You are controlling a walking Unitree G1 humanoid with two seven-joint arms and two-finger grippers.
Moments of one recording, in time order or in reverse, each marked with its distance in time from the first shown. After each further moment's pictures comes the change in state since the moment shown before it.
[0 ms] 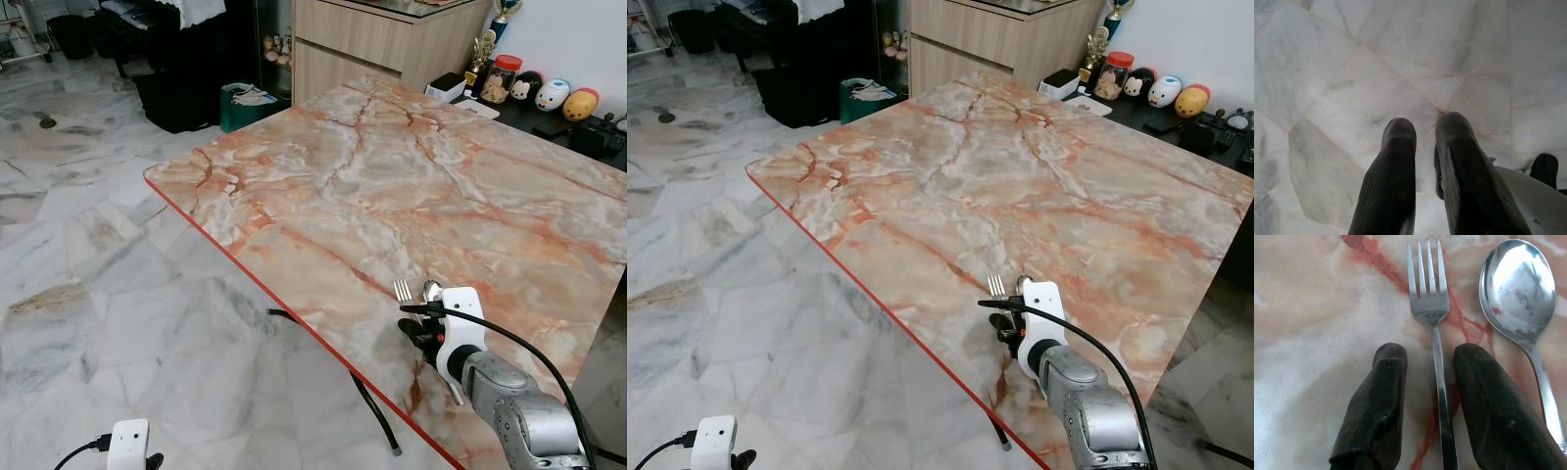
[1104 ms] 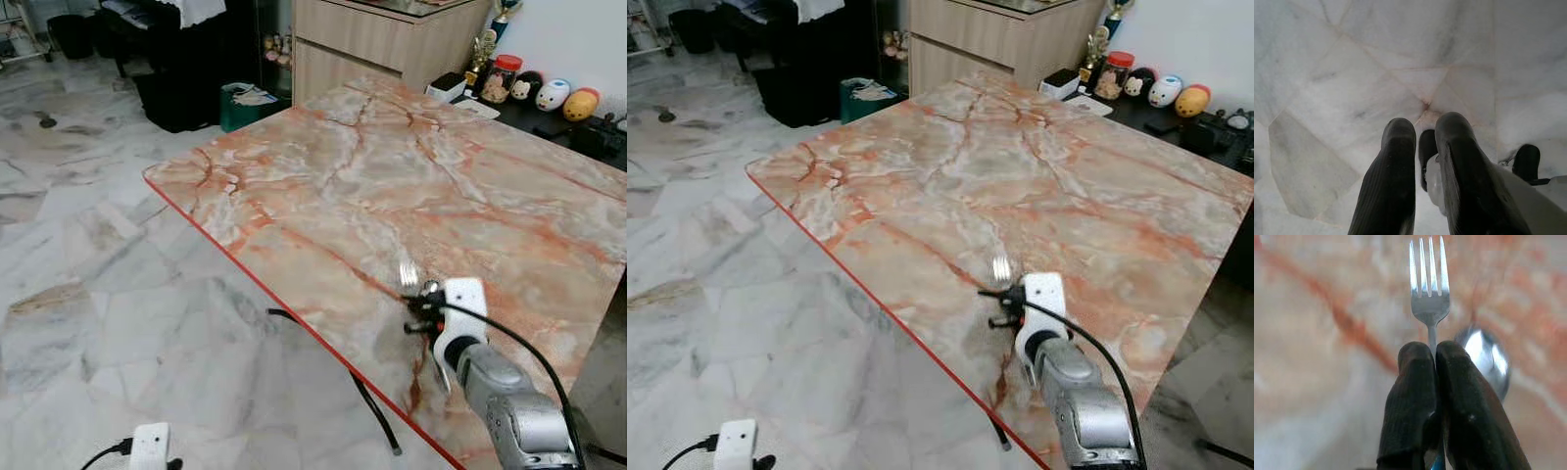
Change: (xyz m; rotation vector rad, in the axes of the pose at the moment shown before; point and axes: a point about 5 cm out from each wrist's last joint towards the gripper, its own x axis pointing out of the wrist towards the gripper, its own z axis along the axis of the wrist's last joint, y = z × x) left arm 0.002 -0.027 -0.004 -0.015 0.025 -0.030; right arm 0.002 0.001 0.026 0.032 -0.231 -0.078
